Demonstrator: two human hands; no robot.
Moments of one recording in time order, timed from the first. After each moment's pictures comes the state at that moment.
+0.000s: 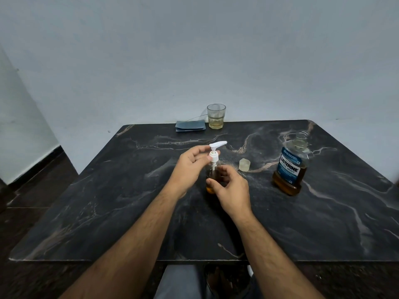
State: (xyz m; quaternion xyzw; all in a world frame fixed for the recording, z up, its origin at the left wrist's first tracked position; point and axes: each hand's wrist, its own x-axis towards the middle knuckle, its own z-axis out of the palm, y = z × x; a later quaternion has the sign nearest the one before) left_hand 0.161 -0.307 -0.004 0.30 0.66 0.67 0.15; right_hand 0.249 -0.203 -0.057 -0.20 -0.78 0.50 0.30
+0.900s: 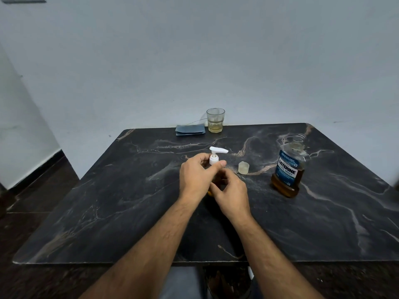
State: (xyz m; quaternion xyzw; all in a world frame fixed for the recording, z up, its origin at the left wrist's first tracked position) left_hand 0.185 -0.289 -0.007 0.22 0.79 0.58 -0.04; right_hand 0.250 -0.207 -0.058 -0.20 -0.83 0.42 0.31
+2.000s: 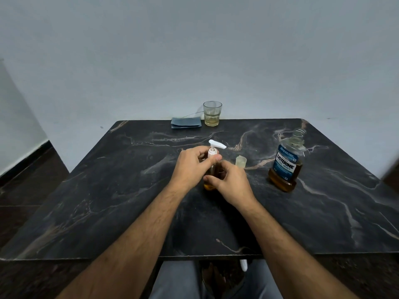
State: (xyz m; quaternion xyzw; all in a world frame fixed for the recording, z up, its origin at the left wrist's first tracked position) left_hand 0.166 -0.301 -0.004 0.35 0.77 0.54 0.00; right_hand 0.249 -0.189 -0.040 -0.17 -0.87 0.38 0.25
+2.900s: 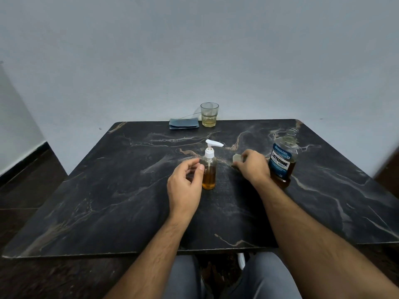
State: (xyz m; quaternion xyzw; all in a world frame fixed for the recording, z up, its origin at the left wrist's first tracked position) left_hand 0.216 -0.324 -0.037 0.22 0.73 0.63 -0.11; right_hand 0.233 -0.110 -0.031 -0.36 -0.88 0.24 0.19
